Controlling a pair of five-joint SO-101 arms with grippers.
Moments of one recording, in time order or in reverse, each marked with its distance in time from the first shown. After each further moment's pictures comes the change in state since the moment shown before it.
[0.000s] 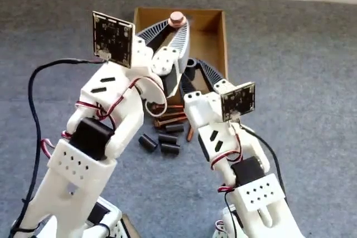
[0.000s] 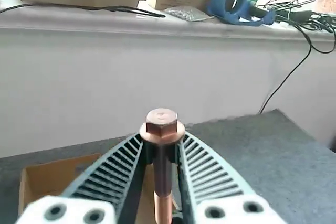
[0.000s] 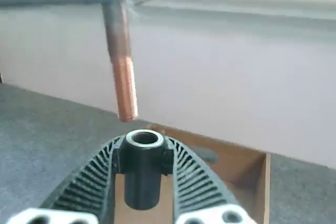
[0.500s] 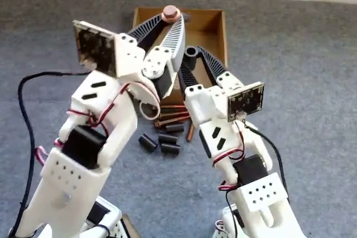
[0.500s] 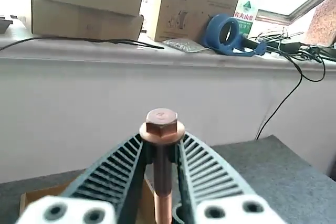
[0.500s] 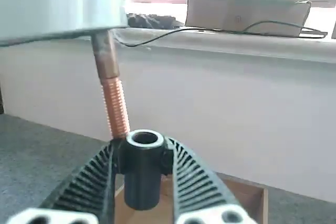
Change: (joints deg) left arm -0.3 -4.7 1.4 -3.1 -0.1; right arm -0.1 0.2 -4.7 -1.8 0.1
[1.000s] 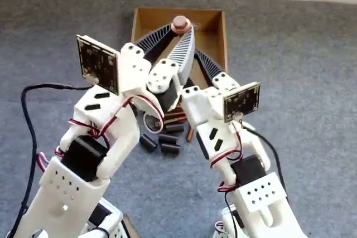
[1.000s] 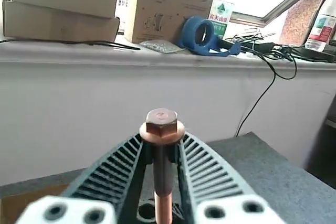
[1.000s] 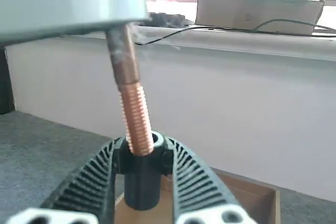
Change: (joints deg) left arm 3.9 -2.9 2.4 0.0 0.1; right arm -2.2 0.3 -0.1 0.0 0.0
